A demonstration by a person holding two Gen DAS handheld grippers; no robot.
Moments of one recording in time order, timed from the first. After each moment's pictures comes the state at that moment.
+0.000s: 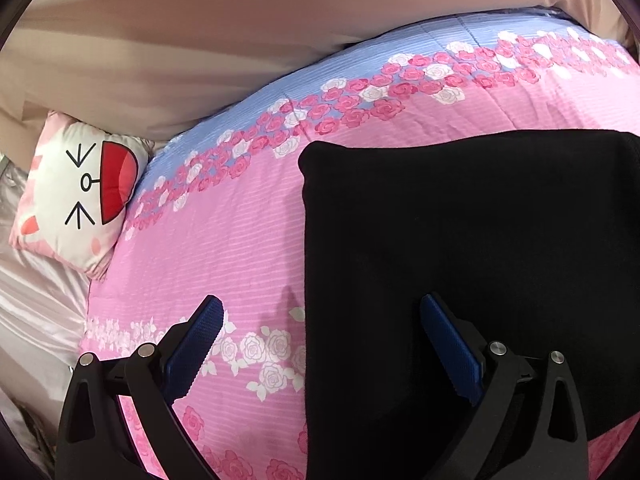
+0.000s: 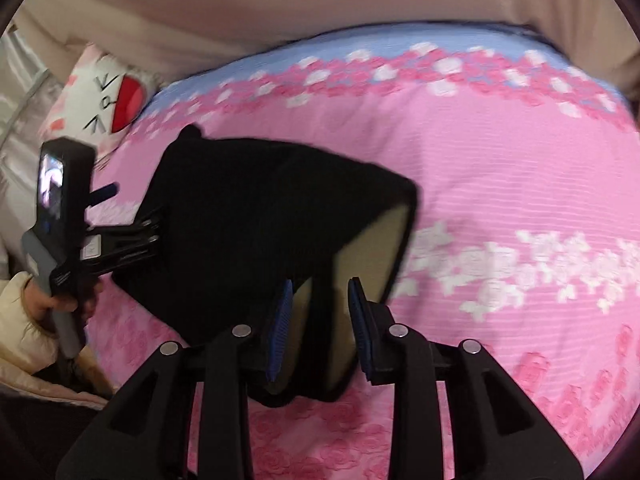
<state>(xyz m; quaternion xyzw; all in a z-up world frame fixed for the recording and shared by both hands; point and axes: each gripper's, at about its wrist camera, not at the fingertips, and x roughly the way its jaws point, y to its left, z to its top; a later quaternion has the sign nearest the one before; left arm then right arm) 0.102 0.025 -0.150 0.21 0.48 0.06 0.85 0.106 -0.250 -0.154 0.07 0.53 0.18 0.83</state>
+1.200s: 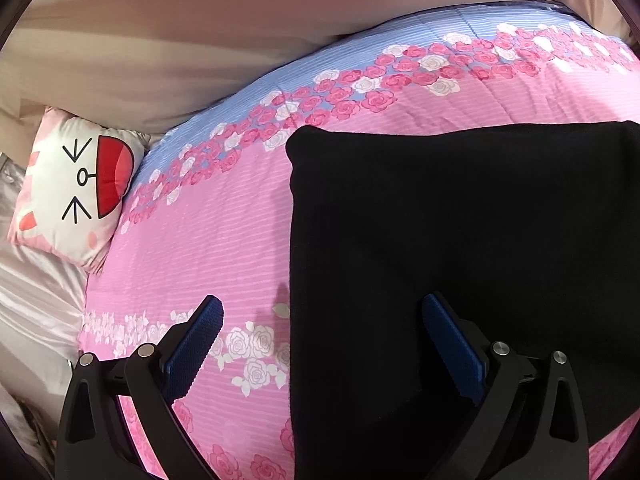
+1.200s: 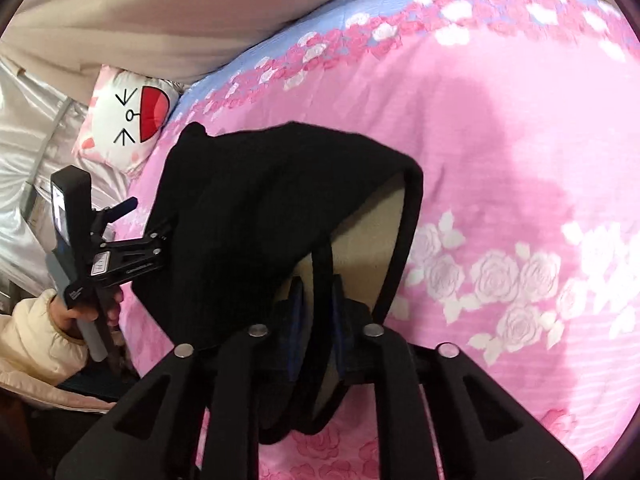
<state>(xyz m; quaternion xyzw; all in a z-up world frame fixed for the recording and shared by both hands) 0.106 0.016 -0.154 0.20 0.50 0.06 0.84 0.135 -0.293 -0.191 0.18 0.54 0.26 0.78</state>
